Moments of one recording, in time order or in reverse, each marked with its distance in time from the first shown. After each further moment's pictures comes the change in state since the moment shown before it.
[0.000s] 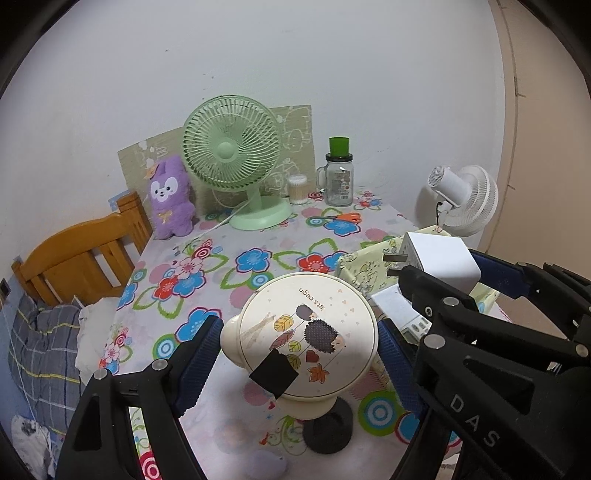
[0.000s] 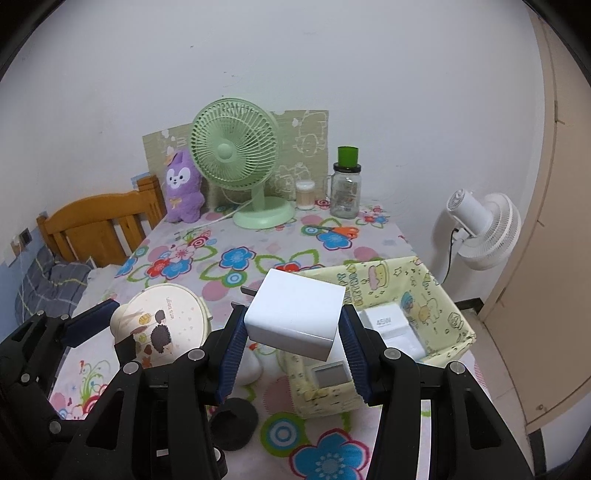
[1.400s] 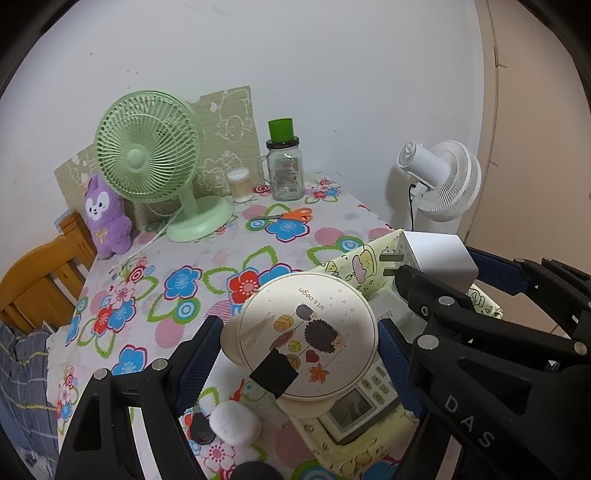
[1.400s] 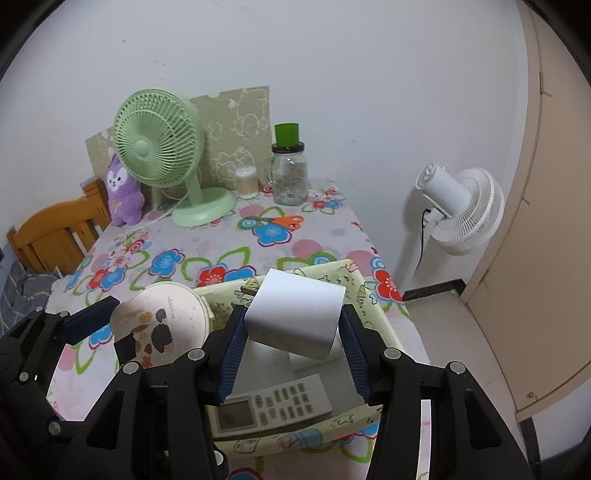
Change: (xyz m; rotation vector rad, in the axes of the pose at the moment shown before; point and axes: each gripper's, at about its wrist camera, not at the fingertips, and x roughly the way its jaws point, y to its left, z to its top) left arm 0.088 -0.076 0.047 0.084 0.077 -0.083; right arm 0.067 -0.096 0.022 0.069 0.082 -0.080
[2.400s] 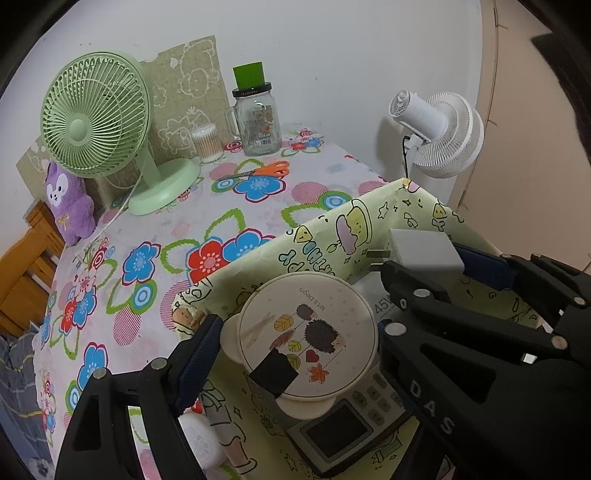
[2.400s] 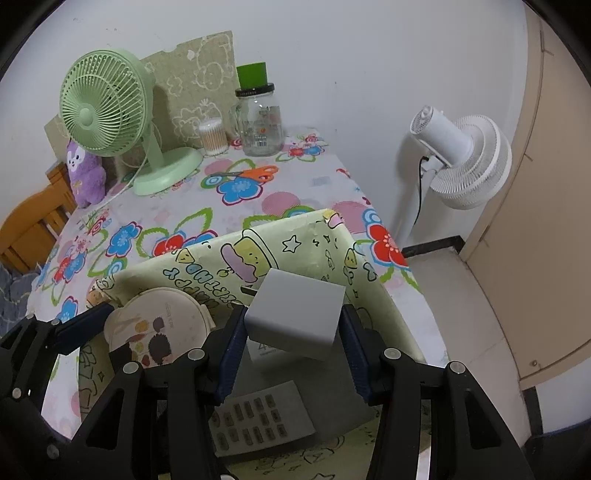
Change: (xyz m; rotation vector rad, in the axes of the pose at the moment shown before) left arm 0.067 -0.022 0.000 0.049 0.169 -0.034; right arm 0.078 -0.027 -0.010 0.073 0.172 -0.026
